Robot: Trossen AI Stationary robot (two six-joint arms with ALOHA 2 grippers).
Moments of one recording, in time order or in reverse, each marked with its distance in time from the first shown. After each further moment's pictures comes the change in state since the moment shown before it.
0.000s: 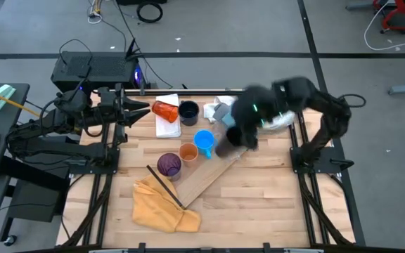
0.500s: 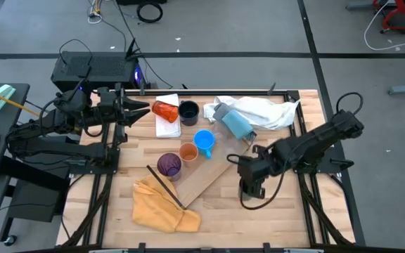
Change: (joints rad) left arm 0.000 0.000 0.000 0.008 0.000 0.001; right arm 0.410 -0.160 -0.784 0.284 0.037 0.444
